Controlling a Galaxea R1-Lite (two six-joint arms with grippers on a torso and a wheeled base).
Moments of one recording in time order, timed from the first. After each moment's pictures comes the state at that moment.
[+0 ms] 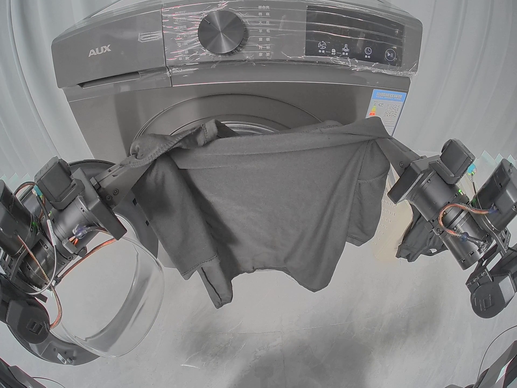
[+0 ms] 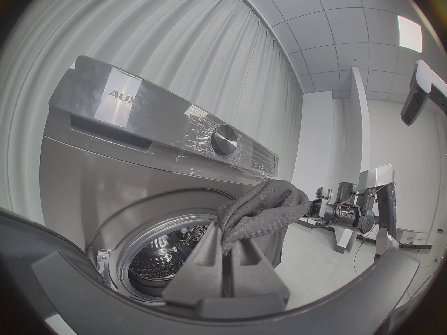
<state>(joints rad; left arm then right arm) -0.32 1.53 -0.36 -1.55 -0.40 -0.19 0.55 1.67 -0.54 -1.52 -0.02 0.15</state>
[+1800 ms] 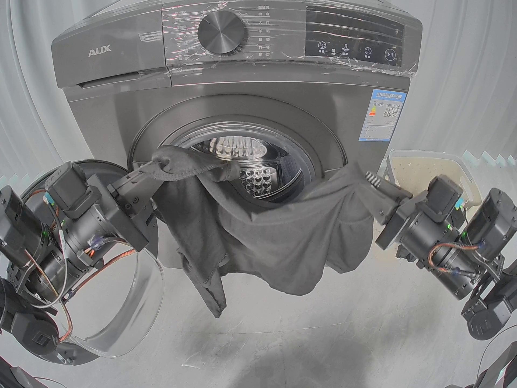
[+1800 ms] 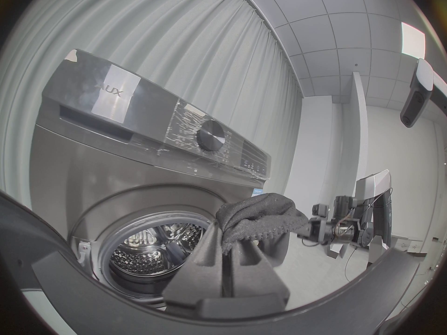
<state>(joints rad) -0.46 1.54 -0.36 -1.55 -0.30 -0.19 0.62 1.69 -0.41 -1.52 -0.02 0.16</state>
